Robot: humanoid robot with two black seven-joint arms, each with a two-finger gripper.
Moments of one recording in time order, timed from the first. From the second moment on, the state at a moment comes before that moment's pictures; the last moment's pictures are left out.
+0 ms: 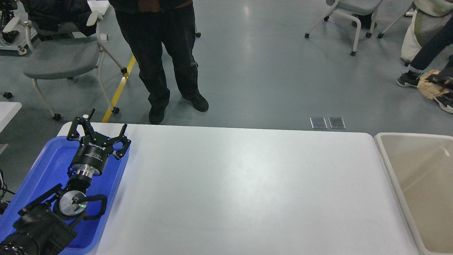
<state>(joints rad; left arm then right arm) -0.49 0.34 -0.89 -0.55 -0.08 -0.64 -0.50 0.89 -0.93 0.63 0.71 -0.84 0.30 -0.01</state>
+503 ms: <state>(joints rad) -0.49 0.34 -0.89 -0.55 -0.08 -0.64 -0.50 0.82 -0.53 0.63 0.03 -0.38 0.06 -0.03</state>
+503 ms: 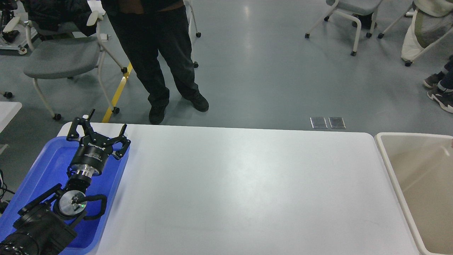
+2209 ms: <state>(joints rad) -0.49 0.34 -0.89 -0.55 -0.08 -0.64 -0.50 0.79 -0.26 0.45 -0.07 0.01 -0.29 -0.03</state>
